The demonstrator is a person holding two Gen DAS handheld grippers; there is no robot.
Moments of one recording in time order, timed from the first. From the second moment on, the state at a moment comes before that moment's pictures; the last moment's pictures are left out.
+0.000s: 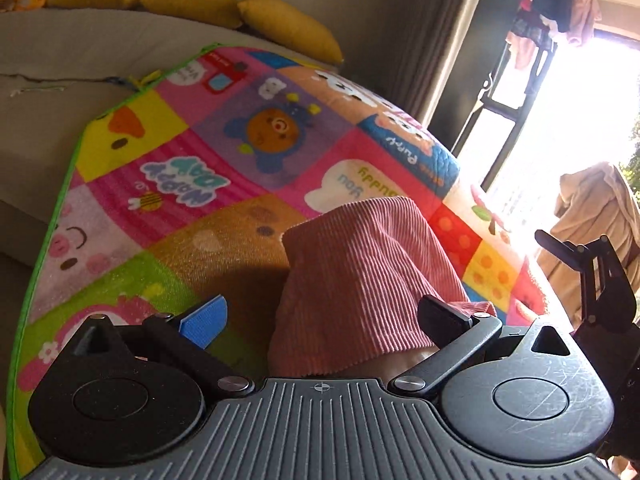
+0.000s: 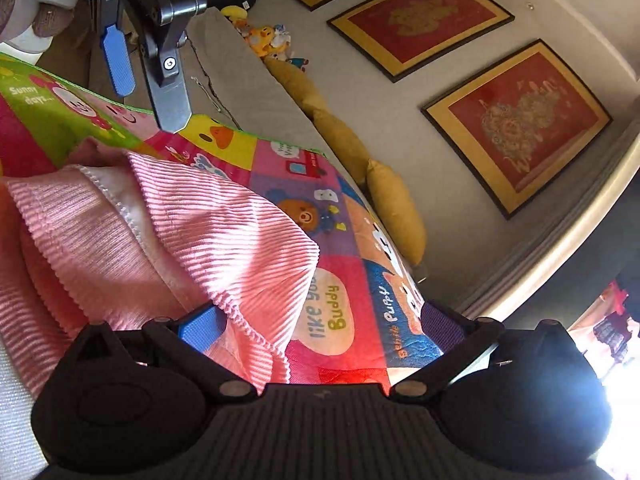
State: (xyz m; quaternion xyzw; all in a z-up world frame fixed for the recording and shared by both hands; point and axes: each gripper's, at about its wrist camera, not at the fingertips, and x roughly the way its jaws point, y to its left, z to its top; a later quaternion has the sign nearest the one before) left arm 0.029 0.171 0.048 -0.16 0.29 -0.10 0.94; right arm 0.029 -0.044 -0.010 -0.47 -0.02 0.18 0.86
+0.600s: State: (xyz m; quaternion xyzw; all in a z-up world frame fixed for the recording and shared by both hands) left arm 0.064 0.145 0.062 -0.19 0.28 -0.09 0.94; right arm 0.035 -0.113 0.010 -0.38 -0.12 0.01 0.92
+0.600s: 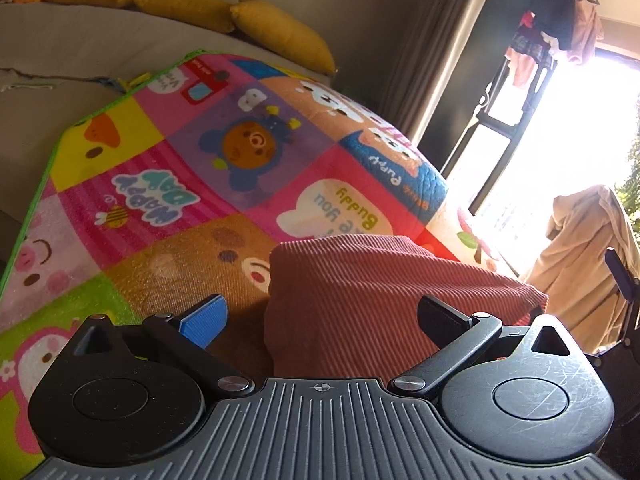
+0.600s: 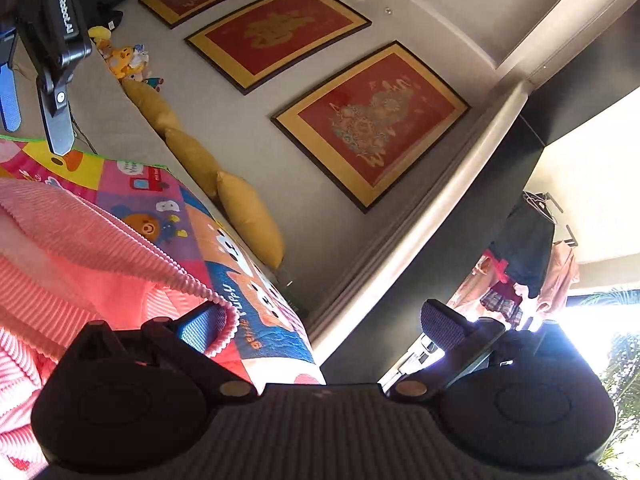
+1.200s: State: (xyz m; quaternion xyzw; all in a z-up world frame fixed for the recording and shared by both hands) left arm 0.083 0.096 0.012 -0.07 0.38 -0.10 0.92; right arm 0.043 -0.174 0.069 -0.18 0.11 0.27 0.94
